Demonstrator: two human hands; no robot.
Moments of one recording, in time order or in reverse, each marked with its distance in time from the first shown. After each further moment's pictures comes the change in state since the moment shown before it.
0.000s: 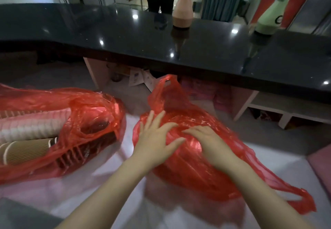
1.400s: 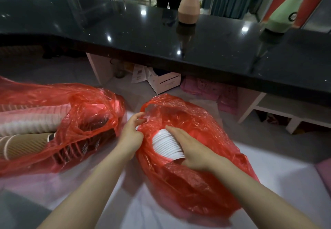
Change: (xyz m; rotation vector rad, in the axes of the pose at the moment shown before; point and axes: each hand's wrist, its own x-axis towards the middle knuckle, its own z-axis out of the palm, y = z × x) left_hand 0.020 -0.054 0.014 -0.892 0.212 -0.485; right_hand 0.027 -0.008 0.029 0.278 -0.190 -0.209
